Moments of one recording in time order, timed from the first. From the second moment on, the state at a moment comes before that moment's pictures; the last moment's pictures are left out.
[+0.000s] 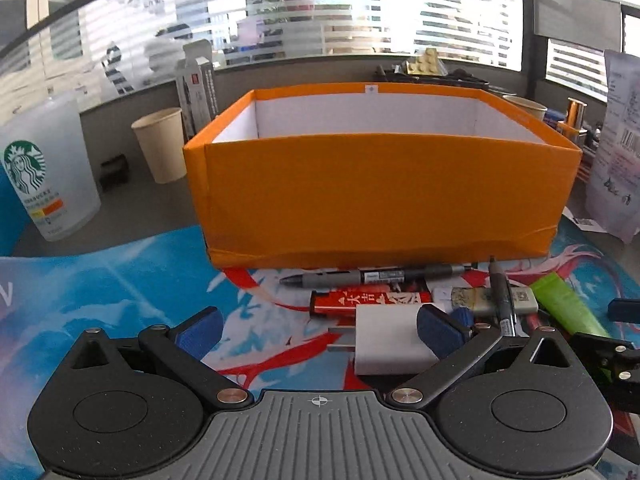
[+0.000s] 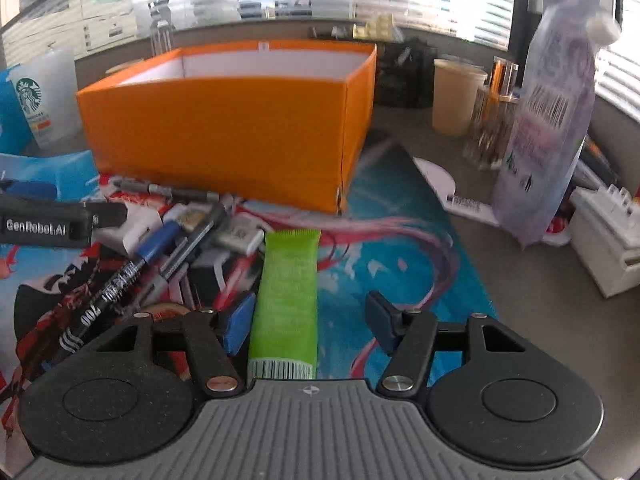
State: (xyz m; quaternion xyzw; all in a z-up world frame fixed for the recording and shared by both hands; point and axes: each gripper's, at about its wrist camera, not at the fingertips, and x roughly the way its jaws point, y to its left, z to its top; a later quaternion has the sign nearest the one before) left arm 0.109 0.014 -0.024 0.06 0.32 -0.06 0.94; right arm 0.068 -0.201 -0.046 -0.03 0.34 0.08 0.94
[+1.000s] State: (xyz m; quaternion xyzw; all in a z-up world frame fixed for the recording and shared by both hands) left arm 0.089 0.007 -0.042 0.03 0.33 -0.14 0.93; right arm 0.066 -0.201 -0.045 -0.04 0.33 0.09 0.94
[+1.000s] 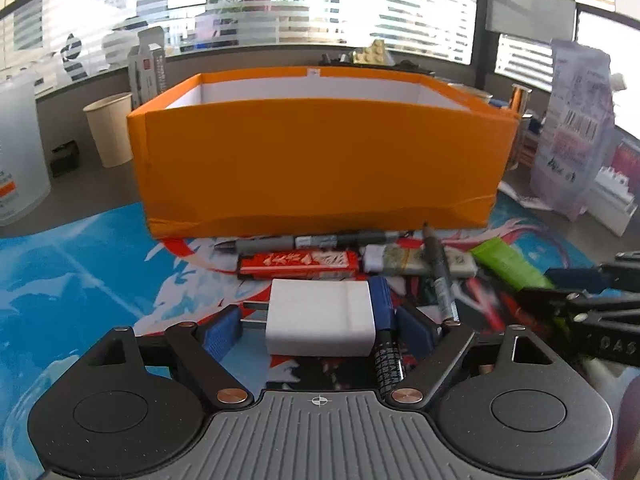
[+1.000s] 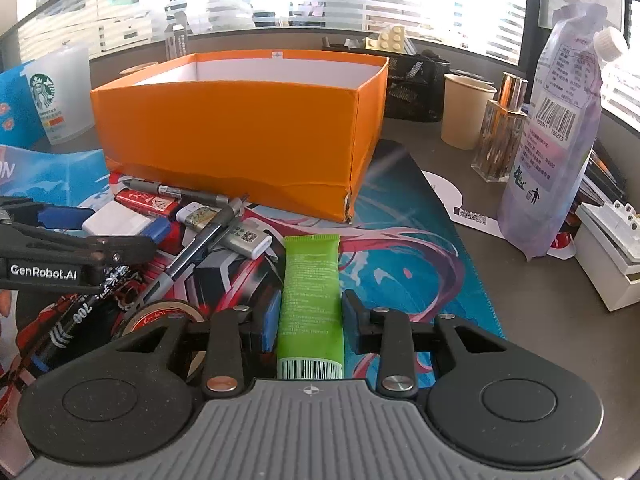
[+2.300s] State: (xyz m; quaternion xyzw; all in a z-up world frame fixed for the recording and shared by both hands) left arm 0.079 0.035 -0.007 -0.02 0.29 -0.13 0.95; right arm 0.057 -0.201 -0.034 -0.03 0.31 0.09 0.95
